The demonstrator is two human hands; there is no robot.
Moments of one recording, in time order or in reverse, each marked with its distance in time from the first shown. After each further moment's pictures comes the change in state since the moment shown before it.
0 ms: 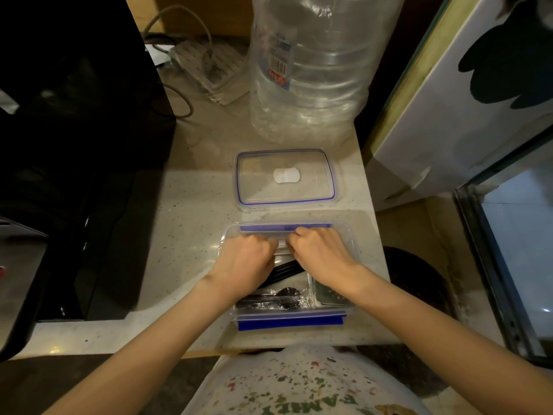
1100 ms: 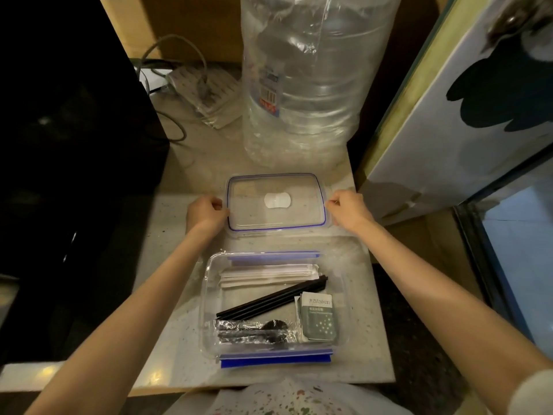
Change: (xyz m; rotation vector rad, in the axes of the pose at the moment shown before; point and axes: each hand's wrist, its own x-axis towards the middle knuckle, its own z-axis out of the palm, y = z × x) left_hand 0.098 -0.084 0.005 -0.708 0.207 -0.864; right_hand 0.064 0.126 -0.013 0.591 0.075 0.658
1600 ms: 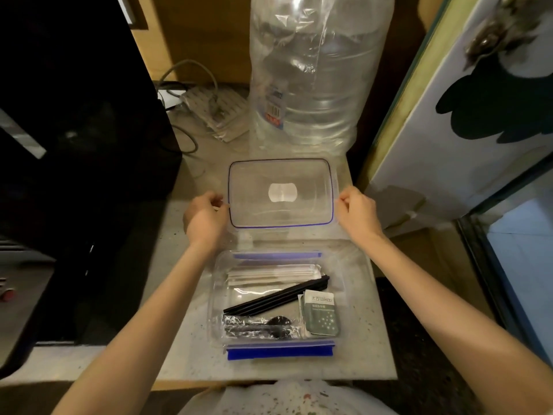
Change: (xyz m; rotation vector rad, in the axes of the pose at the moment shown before) left_hand -0.043 0.010 -0.022 -0.073 0.256 0.155; right_hand -0.039 -0.006 -0.012 0.095 0.297 -0.143
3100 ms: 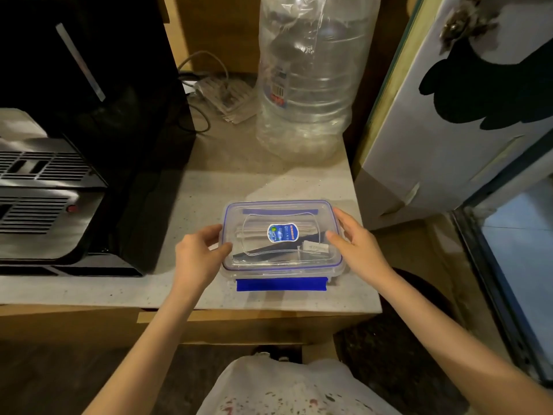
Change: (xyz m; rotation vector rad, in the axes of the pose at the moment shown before) left_hand -0.137 -0.064 -0.058 -0.134 -0.153 0.061; right_hand -0.150 0.021 -0.016 0.571 -0.343 0.017
